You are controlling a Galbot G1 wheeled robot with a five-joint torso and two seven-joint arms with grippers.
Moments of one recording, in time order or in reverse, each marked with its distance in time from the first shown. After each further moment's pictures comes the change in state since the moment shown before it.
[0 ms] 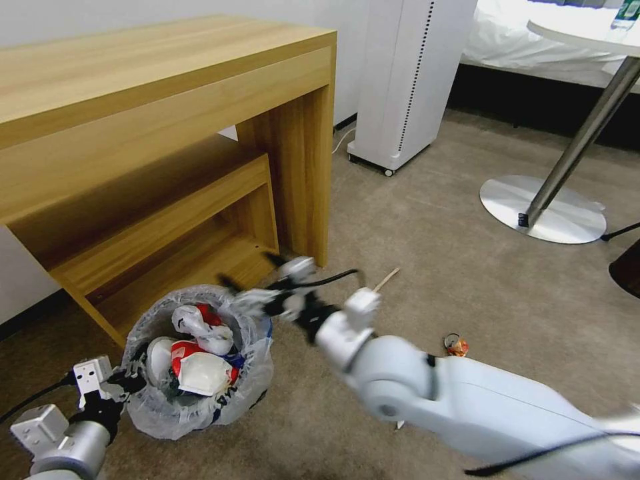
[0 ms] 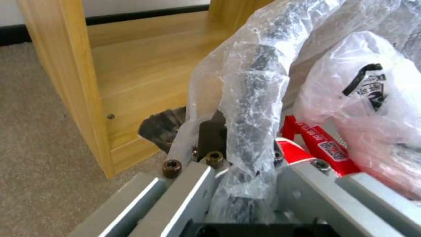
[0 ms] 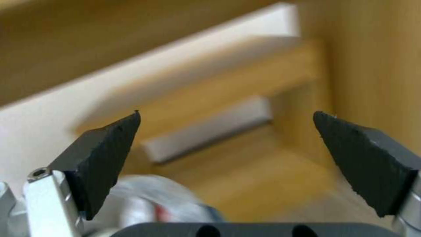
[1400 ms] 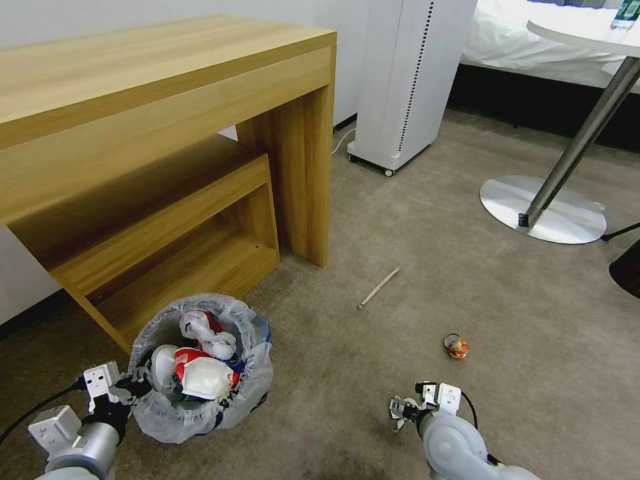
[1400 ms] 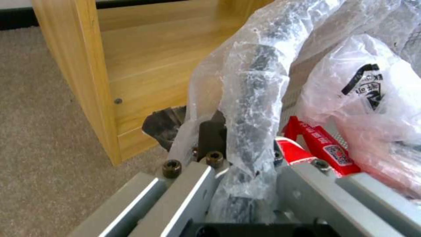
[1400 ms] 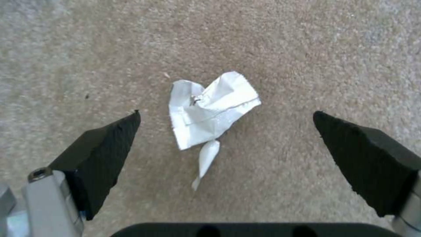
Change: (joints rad) left arm -0.018 -0.024 0.010 0.050 0.037 -0.007 0.000; right arm -0.524 0.091 0.252 -0.455 0.252 -0.218 0.435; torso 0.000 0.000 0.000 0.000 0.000
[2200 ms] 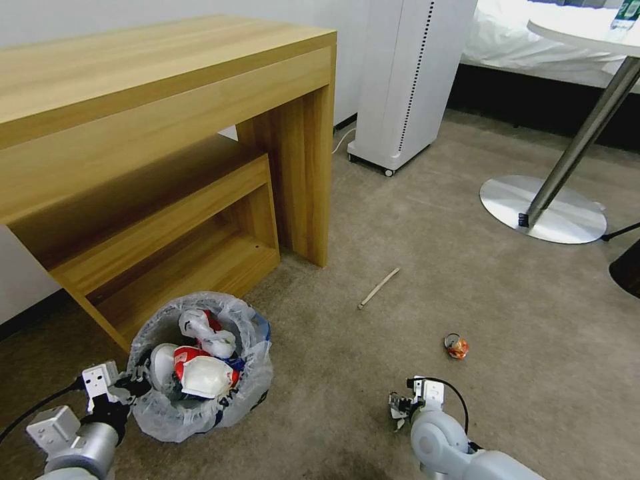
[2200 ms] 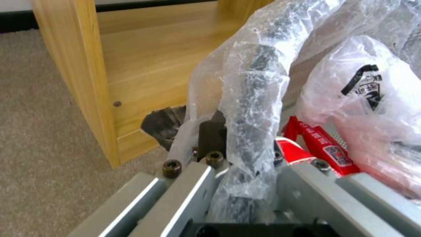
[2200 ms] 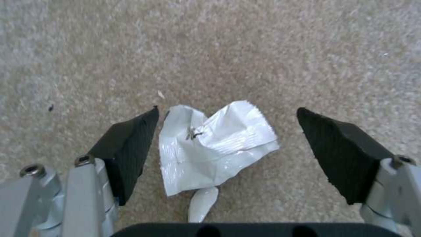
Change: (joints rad) left arm 0.002 -0.002 -0.001 -0.007 -0.005 -0.008 0.001; right arm 0.134 0.034 -0.162 -0.199 -0.129 0.041 -0.085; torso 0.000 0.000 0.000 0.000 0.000
